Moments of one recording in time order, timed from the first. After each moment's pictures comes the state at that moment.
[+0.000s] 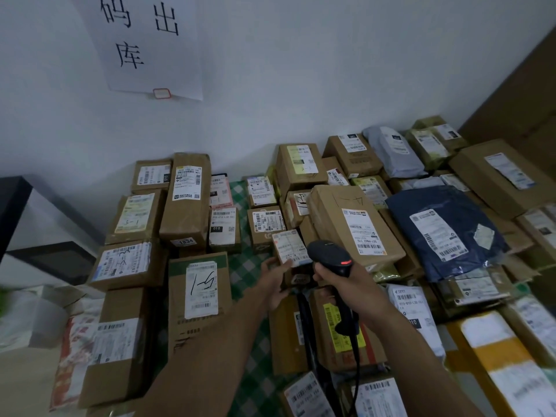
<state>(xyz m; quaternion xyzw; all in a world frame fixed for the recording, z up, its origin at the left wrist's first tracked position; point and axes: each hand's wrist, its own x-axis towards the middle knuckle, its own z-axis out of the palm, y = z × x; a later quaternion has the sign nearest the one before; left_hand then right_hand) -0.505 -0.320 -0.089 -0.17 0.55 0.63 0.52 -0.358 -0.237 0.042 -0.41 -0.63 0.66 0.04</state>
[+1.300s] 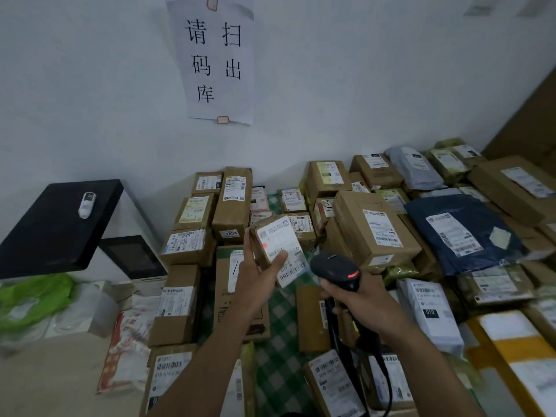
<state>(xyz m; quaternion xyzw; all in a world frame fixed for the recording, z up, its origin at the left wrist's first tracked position) -0.455 -0.479 0.052 0.11 0.76 0.58 0.26 -0.299 -0.328 0.093 -0.32 -0.72 0.61 0.02</state>
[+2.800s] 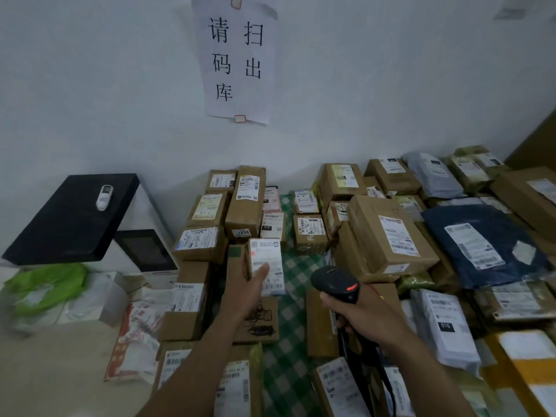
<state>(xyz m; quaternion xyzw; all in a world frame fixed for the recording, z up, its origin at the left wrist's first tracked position) -0.486 -0.513 0.006 0.02 0.80 0.53 0.27 -0.311 -0.338 0.084 -0.31 -0.75 0.58 -0.04</state>
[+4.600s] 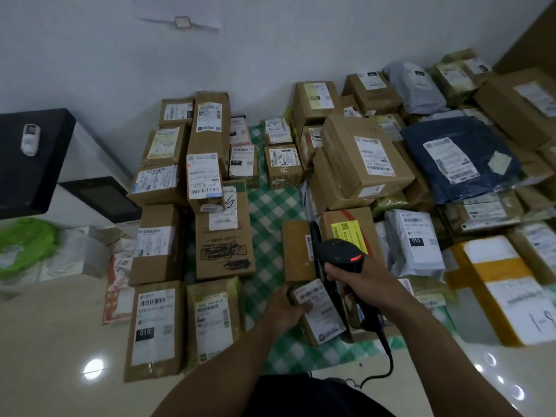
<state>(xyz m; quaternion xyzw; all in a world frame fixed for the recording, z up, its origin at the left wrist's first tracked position) -0.324 -0.484 -0.147 0.08 0.75 0.43 0.50 -0.234 -0.321 0.017 -0.40 -0.70 0.58 -0.08</state>
